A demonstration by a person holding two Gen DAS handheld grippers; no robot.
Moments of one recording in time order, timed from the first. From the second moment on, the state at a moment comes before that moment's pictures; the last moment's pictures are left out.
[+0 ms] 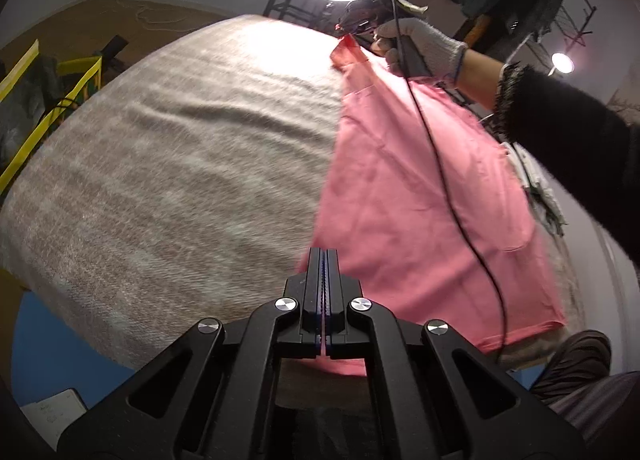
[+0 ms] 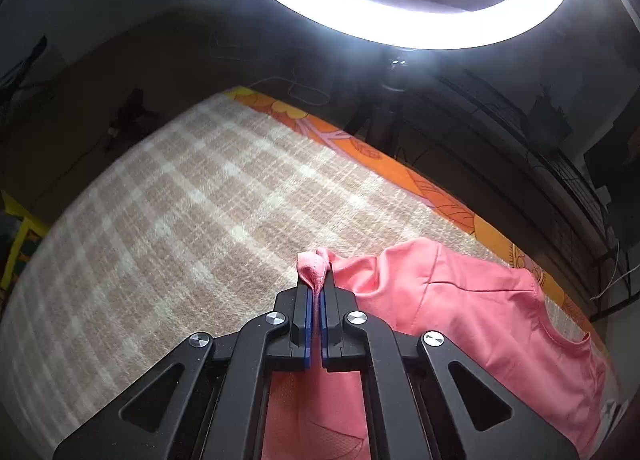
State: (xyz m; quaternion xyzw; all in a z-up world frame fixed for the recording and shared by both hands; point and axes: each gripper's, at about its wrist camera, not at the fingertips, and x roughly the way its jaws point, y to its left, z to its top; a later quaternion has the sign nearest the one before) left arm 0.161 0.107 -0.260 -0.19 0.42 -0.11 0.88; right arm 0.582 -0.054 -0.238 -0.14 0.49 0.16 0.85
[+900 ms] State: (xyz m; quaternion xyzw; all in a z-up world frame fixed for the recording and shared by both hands) left arm 0.163 0.086 -0.261 -0.14 0.44 -0.05 0.88; right arm 0.575 -0.099 -0.220 -0.05 0.47 0.20 0.86
